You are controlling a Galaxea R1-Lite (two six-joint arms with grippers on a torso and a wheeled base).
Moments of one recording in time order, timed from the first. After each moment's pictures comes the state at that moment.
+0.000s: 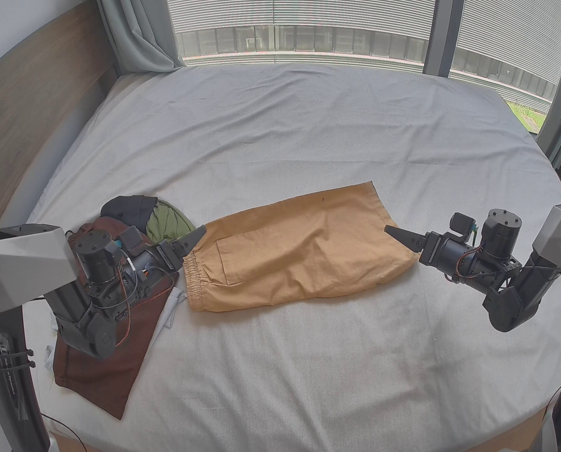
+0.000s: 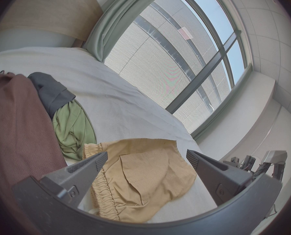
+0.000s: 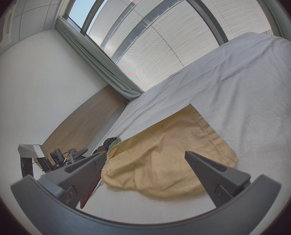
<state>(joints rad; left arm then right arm) -0.17 2.25 -0.68 -1.55 -0.33 -0.57 0.18 2.14 -0.70 -1.36 0.49 0.48</state>
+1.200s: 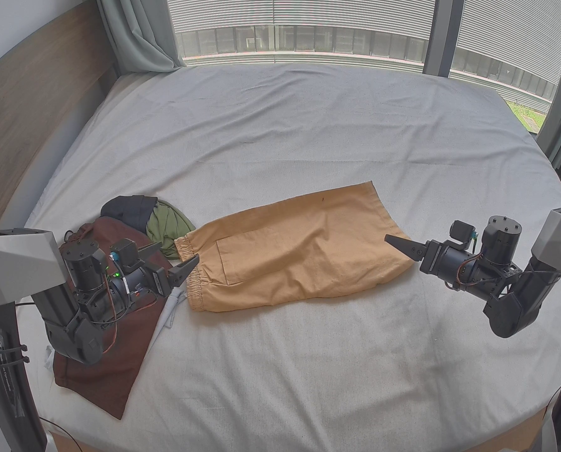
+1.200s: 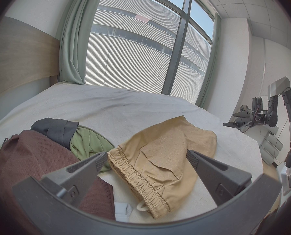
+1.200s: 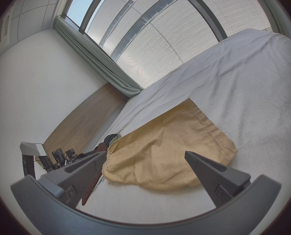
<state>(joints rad) -0.10 2.24 -0.59 -1.55 -0.41 -0.04 0.17 2.15 -0.66 -1.38 0.51 0.49</state>
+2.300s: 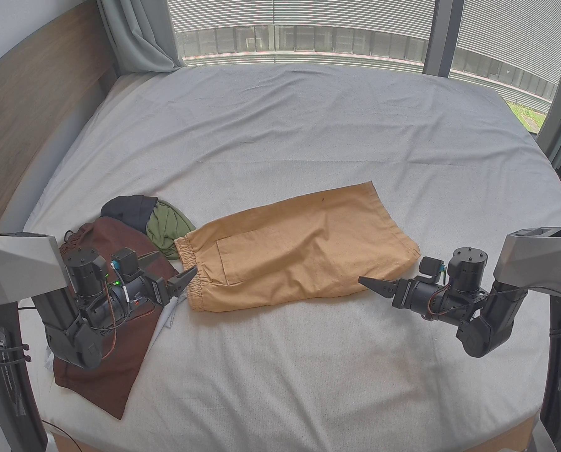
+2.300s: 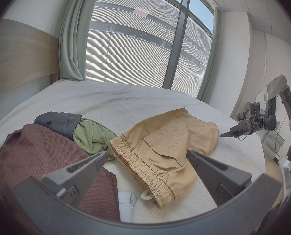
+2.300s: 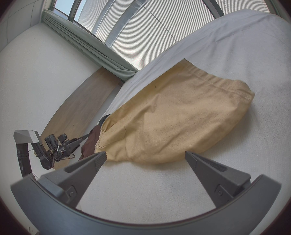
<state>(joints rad) -0.09 2.26 -0.56 -1.55 -0.40 0.00 0.24 2.35 -0.68 -1.40 0.49 0.48</state>
